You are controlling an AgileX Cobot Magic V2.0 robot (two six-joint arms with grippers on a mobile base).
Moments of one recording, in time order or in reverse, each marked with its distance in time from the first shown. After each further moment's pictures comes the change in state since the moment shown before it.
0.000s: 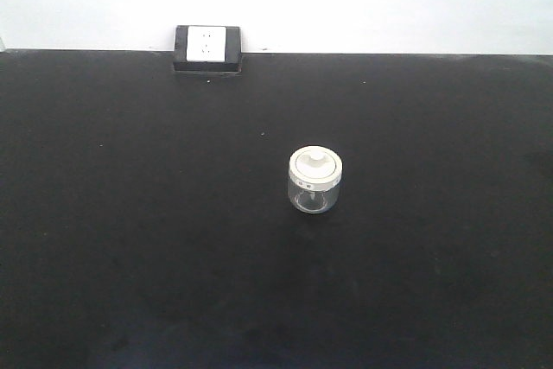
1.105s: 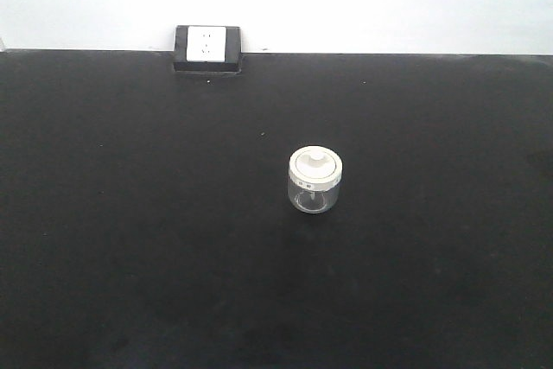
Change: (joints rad) left arm 0.000 0.000 0.000 0.000 0.000 0.000; right arm 0.000 0.000 0.000 0.000 0.000 0.000
